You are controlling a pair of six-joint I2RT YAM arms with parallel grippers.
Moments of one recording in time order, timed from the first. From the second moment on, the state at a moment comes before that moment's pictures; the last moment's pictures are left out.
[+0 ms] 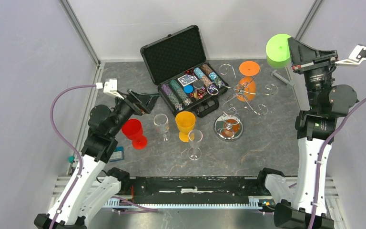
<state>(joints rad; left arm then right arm) -0.36 0.67 0.77 -0.05 0.15 -0.66 -0.25 0.91 1.21 0.22 -0.34 1.03</state>
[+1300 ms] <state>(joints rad) -0.55 1.04 0.92 0.66 0.43 -1.12 0.31 1.00 0.97 0.83 -0.36 1.74</state>
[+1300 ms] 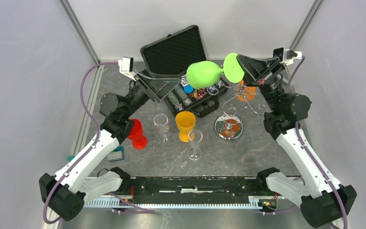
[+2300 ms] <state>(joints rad) -0.54 0.95 0.91 0.66 0.52 -1.38 0.54 1.05 0.81 1.19 -0.13 1.74</state>
